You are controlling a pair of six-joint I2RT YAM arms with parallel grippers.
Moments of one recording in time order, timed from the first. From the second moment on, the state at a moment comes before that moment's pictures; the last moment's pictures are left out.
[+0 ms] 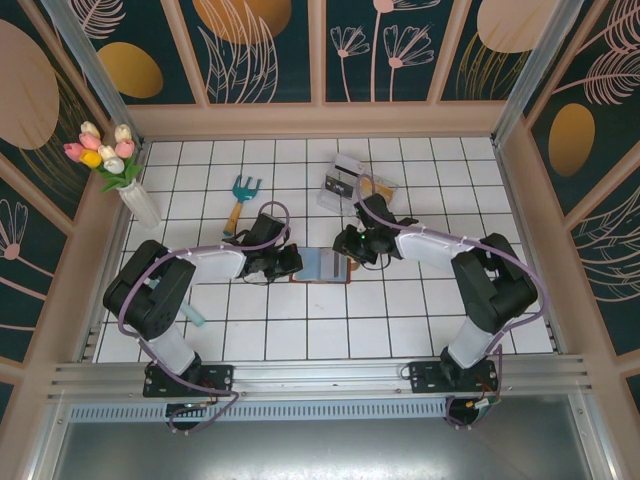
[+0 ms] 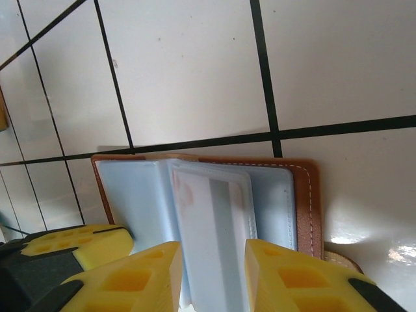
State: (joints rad) left arm -0.58 1.70 0.79 -0.07 0.33 -0.81; right arm 0.58 1.68 0.95 -0.26 -0.31 0.88
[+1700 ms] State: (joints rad) left arm -0.58 1.70 0.79 -0.08 0.31 -0.81; right arm 0.63 1.75 0.95 -0.07 -0.50 0.88
